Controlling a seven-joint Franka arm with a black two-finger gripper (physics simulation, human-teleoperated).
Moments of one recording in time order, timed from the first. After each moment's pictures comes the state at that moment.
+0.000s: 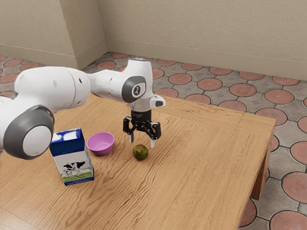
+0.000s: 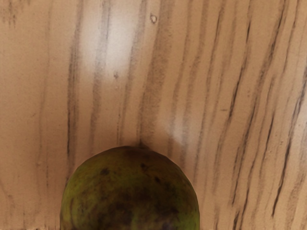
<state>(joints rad) -0.17 0.67 0.08 -1.39 -0.10 1.85 -0.16</state>
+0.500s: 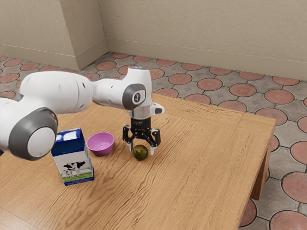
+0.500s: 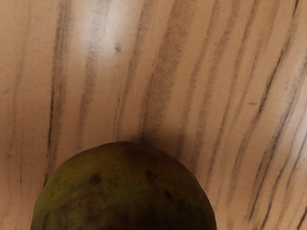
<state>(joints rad) -0.17 0.71 0.09 -1.42 -0.14 1.86 -0.21</state>
